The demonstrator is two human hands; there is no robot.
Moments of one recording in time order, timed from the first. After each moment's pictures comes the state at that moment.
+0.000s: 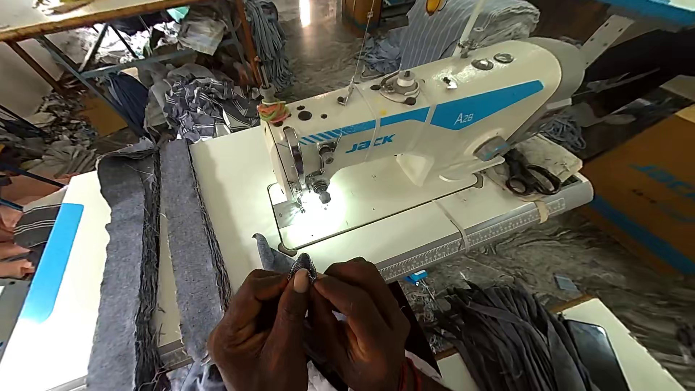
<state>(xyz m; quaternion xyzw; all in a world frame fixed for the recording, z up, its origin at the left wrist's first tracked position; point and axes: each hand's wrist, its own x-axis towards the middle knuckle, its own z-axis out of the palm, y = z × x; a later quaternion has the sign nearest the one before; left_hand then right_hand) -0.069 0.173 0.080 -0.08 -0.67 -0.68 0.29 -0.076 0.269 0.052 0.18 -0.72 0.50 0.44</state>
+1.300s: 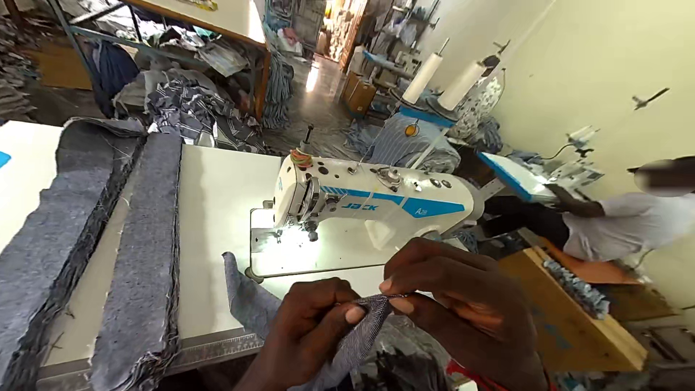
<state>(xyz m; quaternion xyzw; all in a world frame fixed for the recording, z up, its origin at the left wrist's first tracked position) -0.115 0.199 0.066 -0.39 -0.50 -0.76 0.15 -0.109 0.384 0.189 0.46 -0.78 0.40 0.13</state>
